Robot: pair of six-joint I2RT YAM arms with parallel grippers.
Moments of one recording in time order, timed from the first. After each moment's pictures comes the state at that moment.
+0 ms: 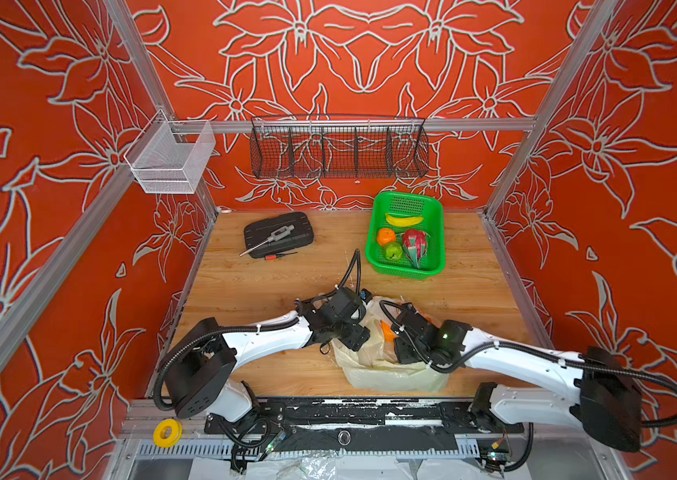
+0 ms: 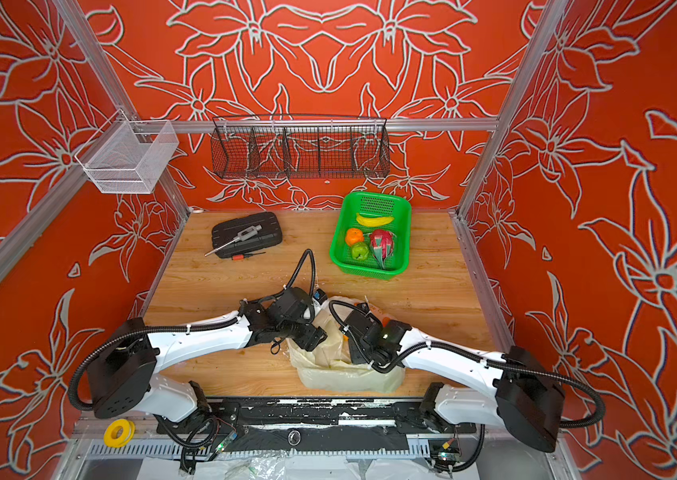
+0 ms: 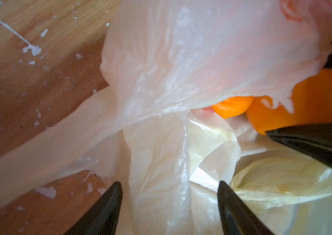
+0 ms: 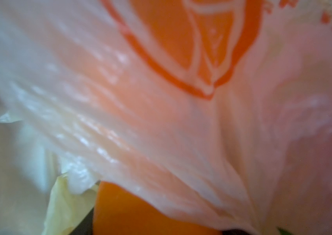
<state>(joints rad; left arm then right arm) -0.84 1.49 0.85 -0.31 0.09 -0.19 0.95 1.16 0.65 -0.70 0.20 0.75</state>
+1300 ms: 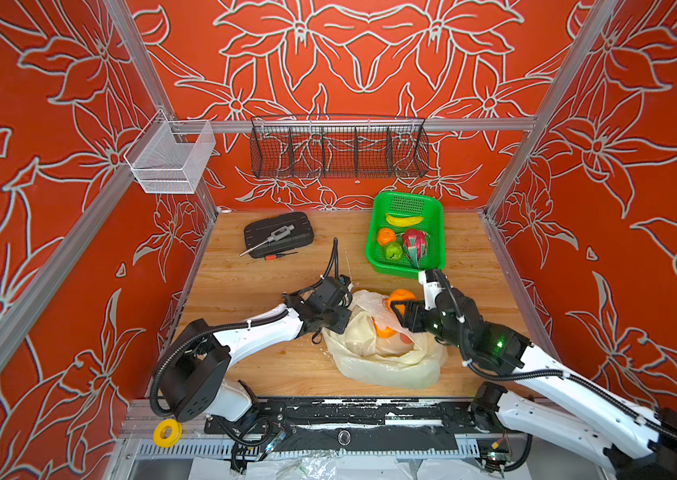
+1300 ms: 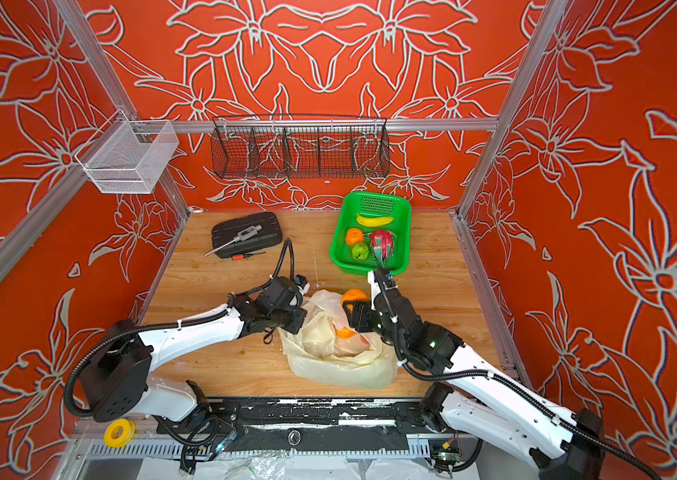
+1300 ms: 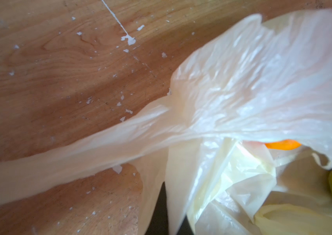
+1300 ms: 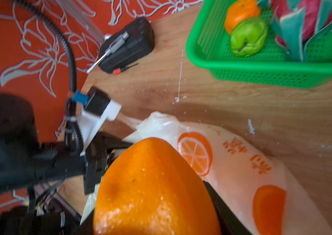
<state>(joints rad) -0.70 1.43 0.82 -0.36 -0.01 -0.31 0.72 0.86 0.72 -0.37 0.13 0.71</state>
